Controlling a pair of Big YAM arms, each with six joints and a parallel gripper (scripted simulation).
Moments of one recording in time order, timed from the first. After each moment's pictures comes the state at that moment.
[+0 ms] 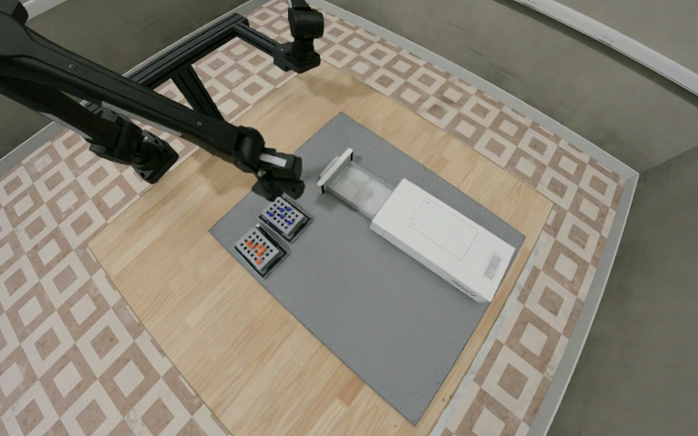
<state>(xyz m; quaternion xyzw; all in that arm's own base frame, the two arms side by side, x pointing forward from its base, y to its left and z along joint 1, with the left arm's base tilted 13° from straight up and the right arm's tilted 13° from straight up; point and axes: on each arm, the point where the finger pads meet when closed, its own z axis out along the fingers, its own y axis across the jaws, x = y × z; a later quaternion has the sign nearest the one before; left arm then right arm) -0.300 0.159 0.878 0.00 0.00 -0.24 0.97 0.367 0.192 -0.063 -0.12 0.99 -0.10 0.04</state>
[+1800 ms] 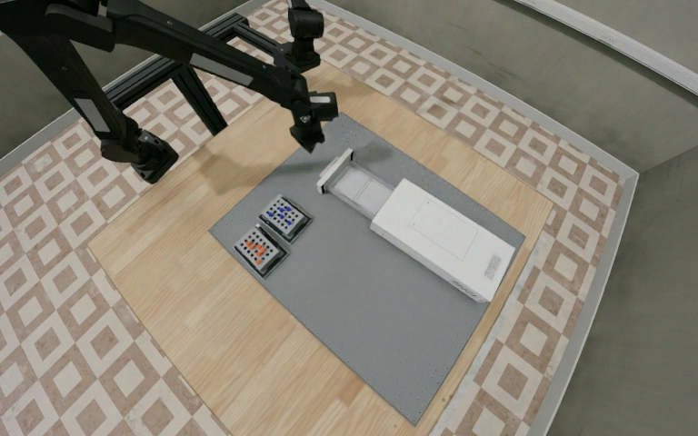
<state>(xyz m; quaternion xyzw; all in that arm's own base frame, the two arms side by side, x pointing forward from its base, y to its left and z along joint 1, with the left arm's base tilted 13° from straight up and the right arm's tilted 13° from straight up) -0.300 0.159 0.878 0.00 0.00 -0.24 0.97 0.318 0.372 -0.108 -0.68 0.73 -0.11 -0.02</state>
